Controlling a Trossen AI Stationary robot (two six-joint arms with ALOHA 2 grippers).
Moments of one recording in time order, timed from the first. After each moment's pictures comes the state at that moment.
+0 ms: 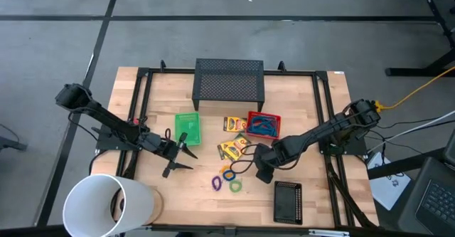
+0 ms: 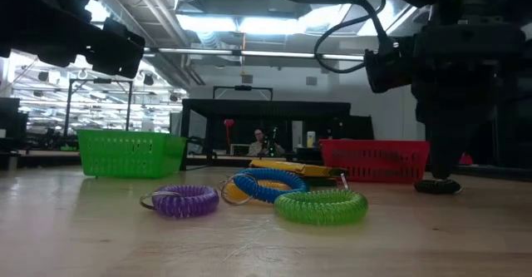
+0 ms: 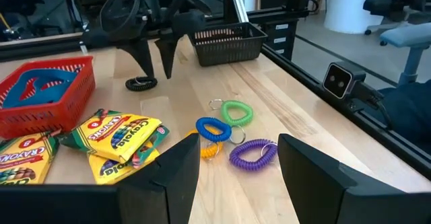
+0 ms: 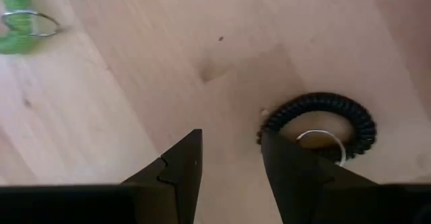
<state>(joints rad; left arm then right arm) -0.41 1.10 0.20 0.71 -0.09 0.00 0.40 1.71 0.97 -0.61 0.03 0.90</state>
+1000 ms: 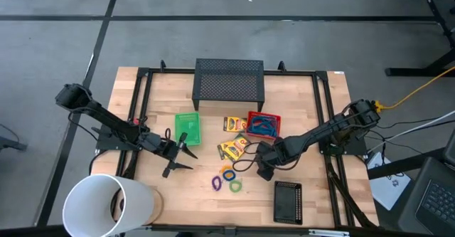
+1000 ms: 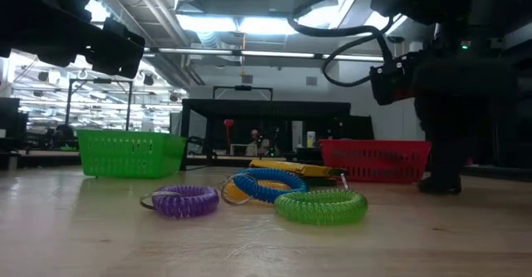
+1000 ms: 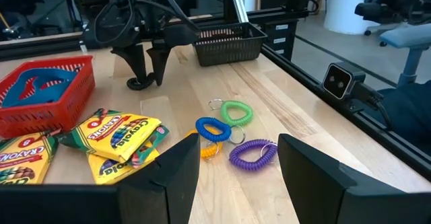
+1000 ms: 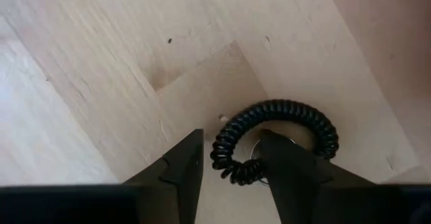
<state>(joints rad) -0.41 1.10 0.20 0.71 -0.08 0.00 0.40 1.71 0.91 -0.57 0.09 0.94</state>
